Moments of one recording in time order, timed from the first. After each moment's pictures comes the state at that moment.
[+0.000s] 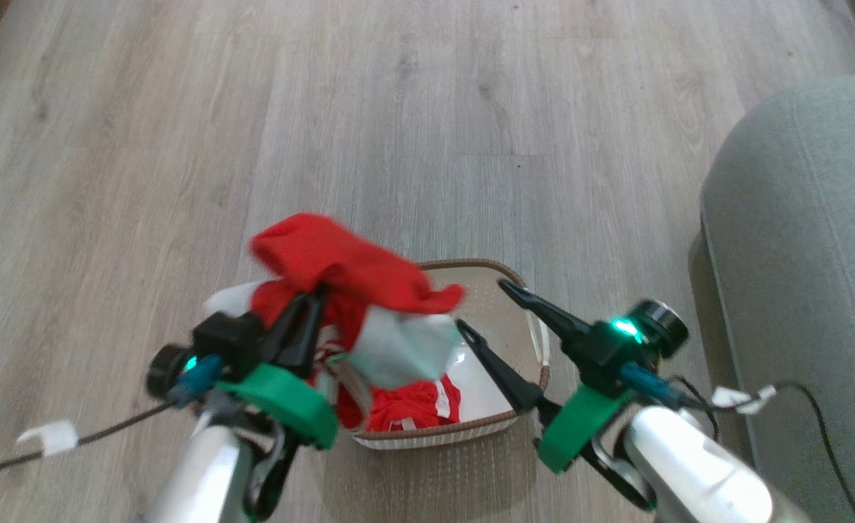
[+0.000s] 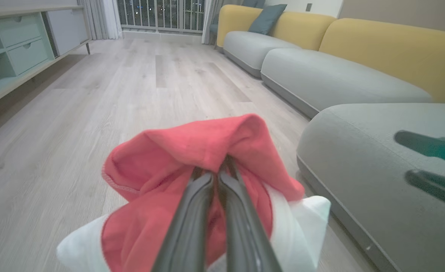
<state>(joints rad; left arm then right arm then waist) -0.19 0.08 -0.28 0.25 -0.27 -0.09 -0.19 -0.32 -0.22 0.64 0.30 0.24 0.13 -0.26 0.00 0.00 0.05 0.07</state>
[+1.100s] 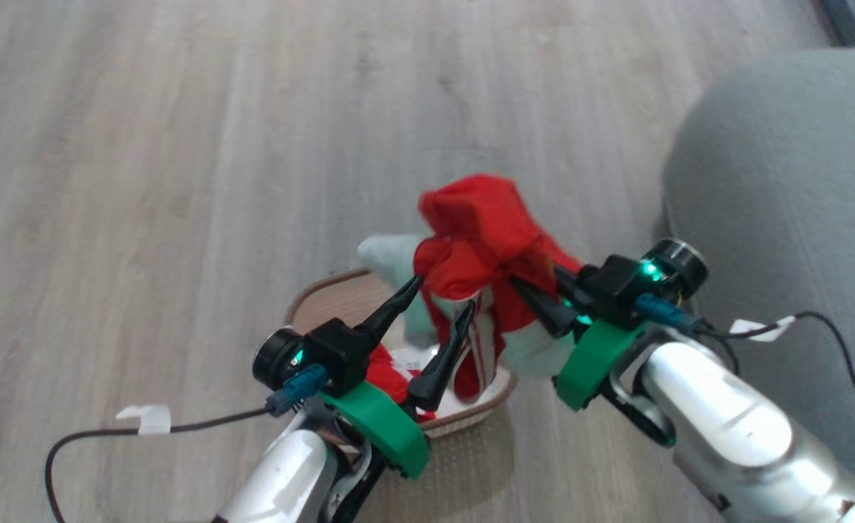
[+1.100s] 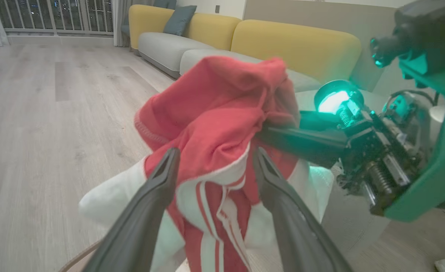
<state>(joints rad) -0.25 0.06 -0.57 0.19 -0.34 -0.09 -0.19 -0.53 -0.28 0.75 0.42 0.37 0.13 -0.26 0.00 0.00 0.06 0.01</state>
